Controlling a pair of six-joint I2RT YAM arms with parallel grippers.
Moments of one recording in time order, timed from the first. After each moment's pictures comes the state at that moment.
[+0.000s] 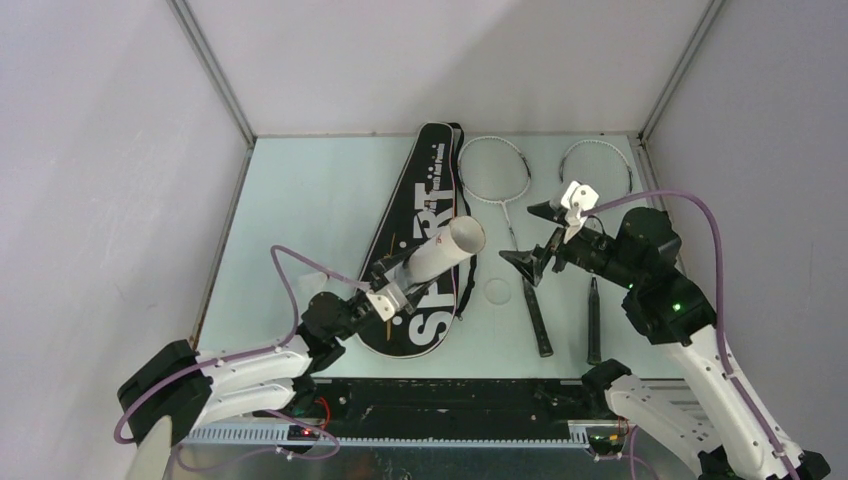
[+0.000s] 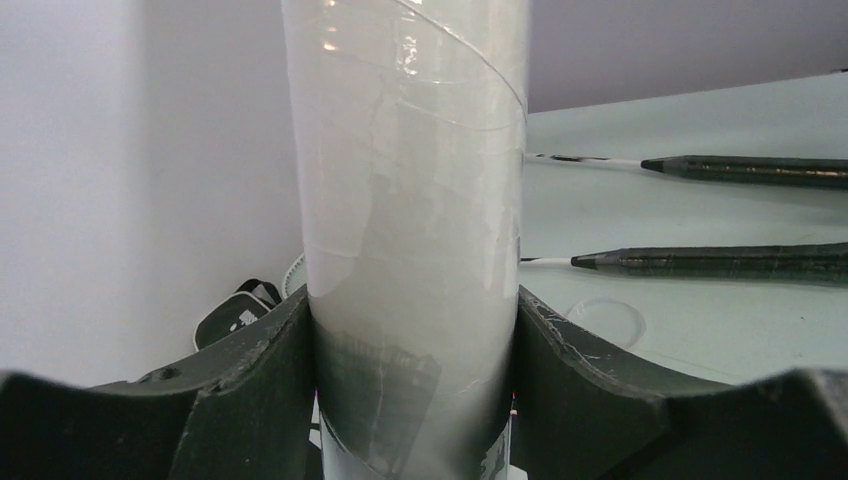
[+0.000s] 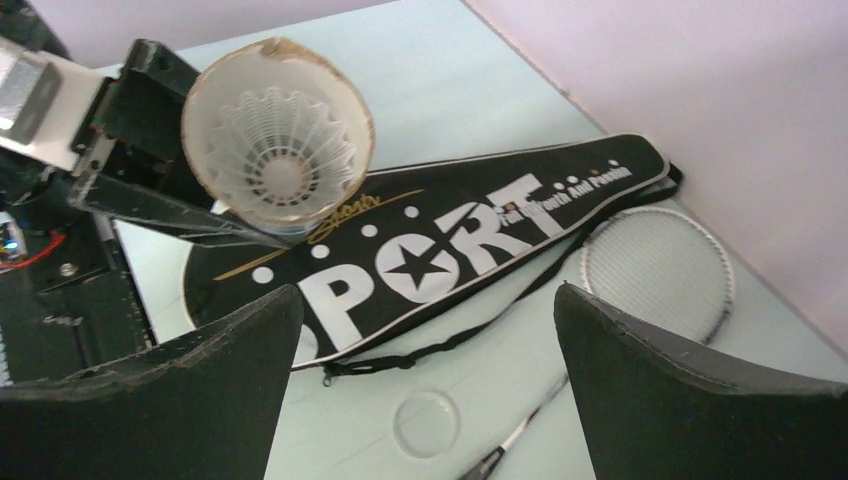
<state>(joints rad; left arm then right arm) -0.90 0.98 0.19 1.04 0.12 0.41 0.50 0.76 1.05 -0.42 -0.45 -0.20</state>
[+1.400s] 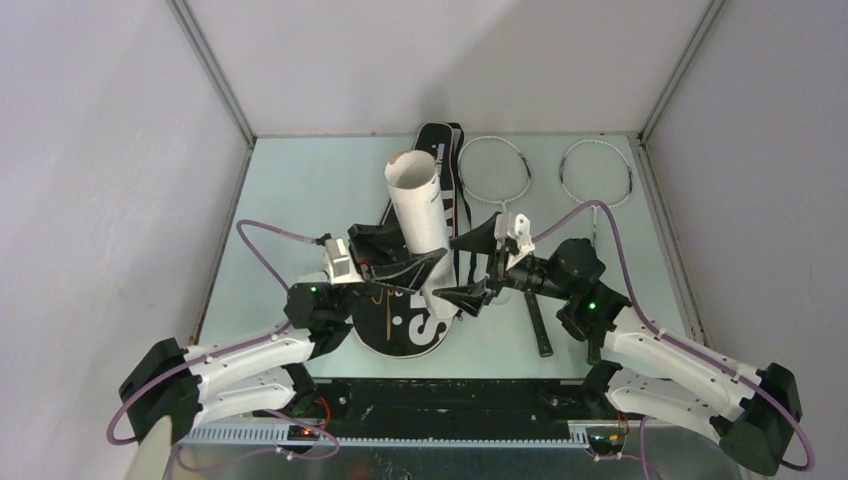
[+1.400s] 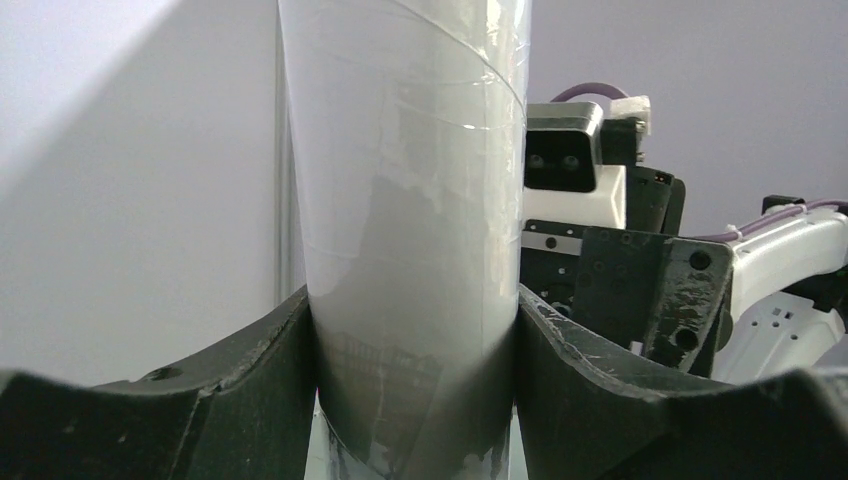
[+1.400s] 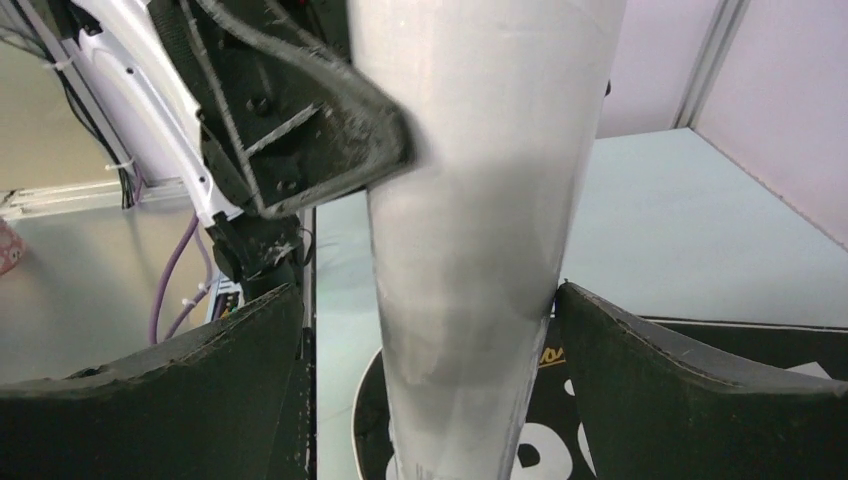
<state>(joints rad) -0.90 0.98 0.42 1.27 0.16 -0.24 0.84 0.91 0.68 0.38 -0.54 0.11</state>
